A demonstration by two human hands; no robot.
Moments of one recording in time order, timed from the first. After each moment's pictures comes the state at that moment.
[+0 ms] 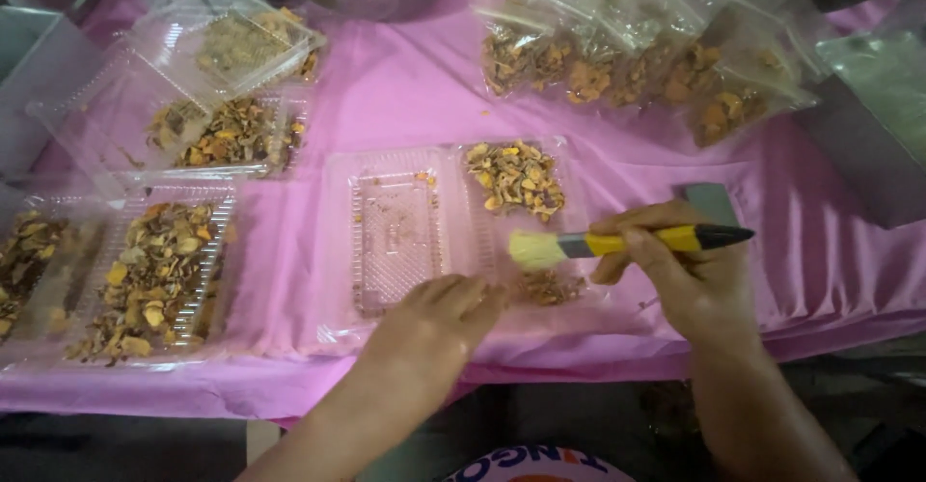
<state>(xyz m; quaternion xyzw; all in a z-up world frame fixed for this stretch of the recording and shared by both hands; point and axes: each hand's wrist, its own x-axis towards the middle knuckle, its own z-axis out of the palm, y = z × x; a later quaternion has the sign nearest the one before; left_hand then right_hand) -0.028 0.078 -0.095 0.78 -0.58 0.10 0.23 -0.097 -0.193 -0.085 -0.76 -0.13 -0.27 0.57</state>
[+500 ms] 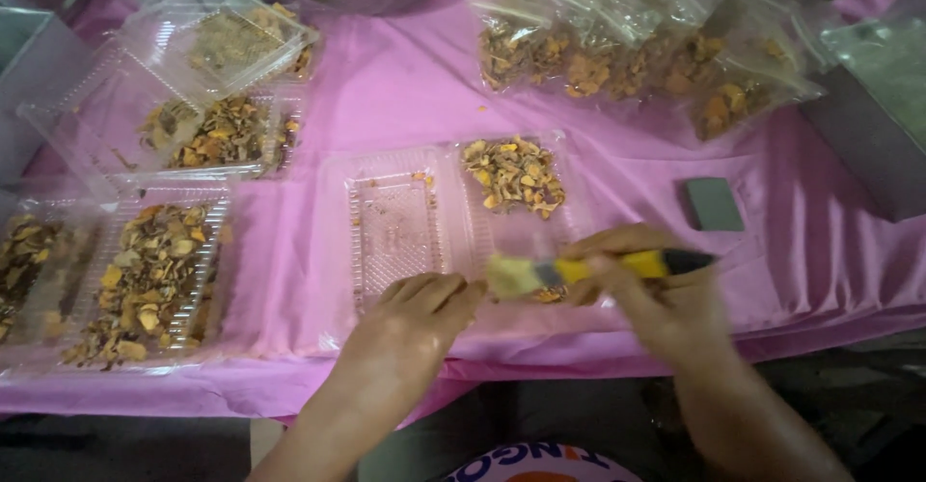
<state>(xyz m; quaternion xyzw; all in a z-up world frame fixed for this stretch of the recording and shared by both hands) -0.026 0.090 -0.093 0.81 -0.53 0.11 0.24 -0.102 -0.170 -0.091 -0.77 -0.13 -0.23 0.58</state>
